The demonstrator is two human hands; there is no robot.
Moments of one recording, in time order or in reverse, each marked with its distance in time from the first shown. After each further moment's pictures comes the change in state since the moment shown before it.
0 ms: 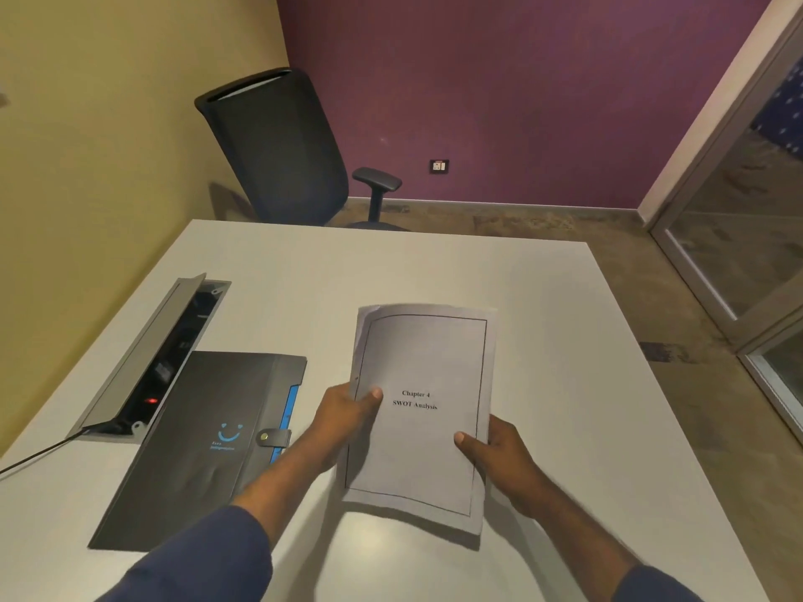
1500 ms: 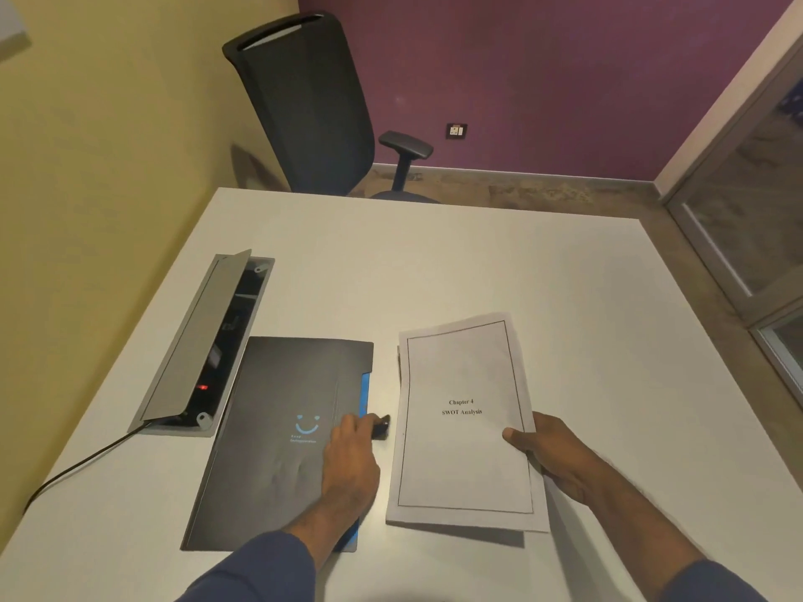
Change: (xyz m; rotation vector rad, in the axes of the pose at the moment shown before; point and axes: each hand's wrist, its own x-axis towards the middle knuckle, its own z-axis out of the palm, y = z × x) left_hand 0.019 -0.136 -0.103 0.879 0.123 0.196; right_hand 0.026 -0.017 0.082 -0.099 0.037 0.439
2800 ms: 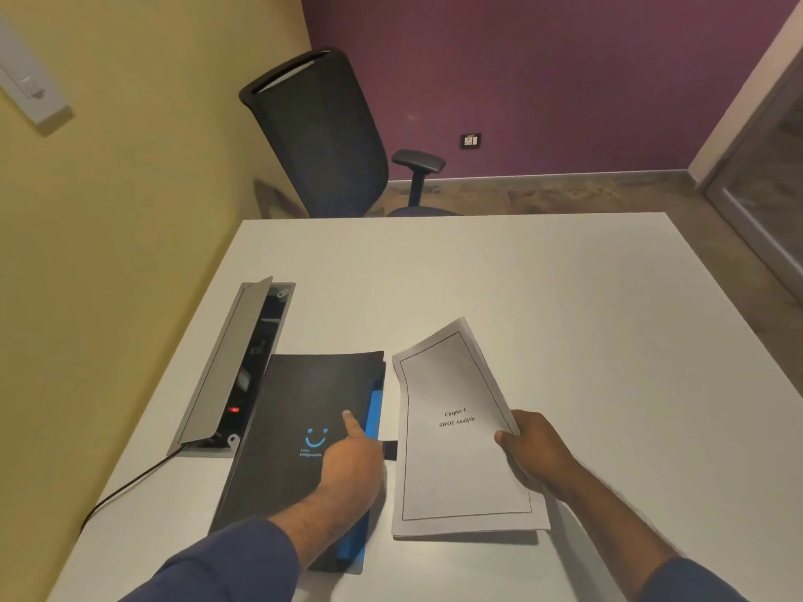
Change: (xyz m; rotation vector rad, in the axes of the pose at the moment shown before) left_hand 0.012 0.023 -0.067 0.772 -0.398 0.068; right_hand 0.012 -0.019 0.040 -0.339 0.115 -0.206
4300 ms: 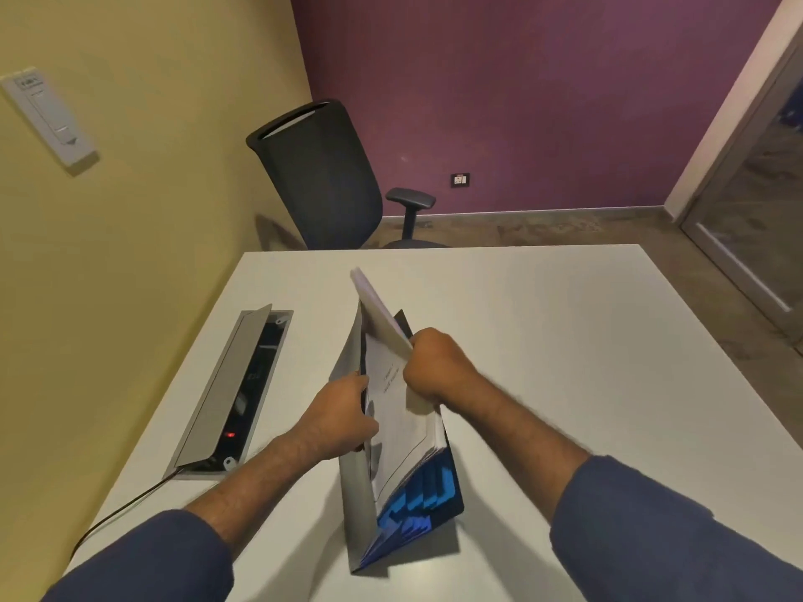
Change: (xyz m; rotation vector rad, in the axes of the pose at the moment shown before) left_hand -0.042 -0.042 -0.113 -0.775 0.288 0.071; right_hand -0.039 -0.204 0.000 -0.279 0.043 -0.191
